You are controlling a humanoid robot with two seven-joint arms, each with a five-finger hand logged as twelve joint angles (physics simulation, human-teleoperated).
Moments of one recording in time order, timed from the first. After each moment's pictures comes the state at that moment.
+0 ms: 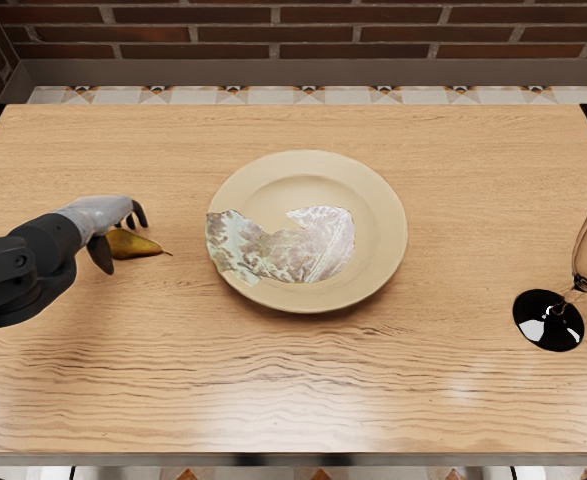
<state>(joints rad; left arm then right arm) -1.00 0.70 -0.09 -1.48 1.35 0.04 0.61 -0.02 0.00 -0.10 0.13 0.06 0.14 -0.23</state>
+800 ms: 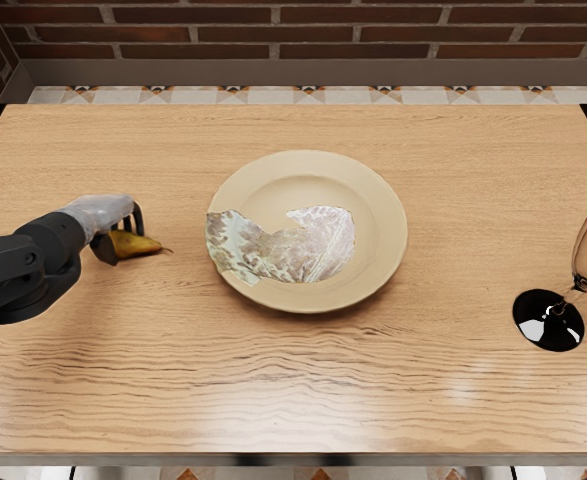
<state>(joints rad) -1.00 0.66 -0.09 -1.44 1.36 0.03 0.61 -0.02 0.00 -0.10 0.13 0.06 0.14 -0.23</state>
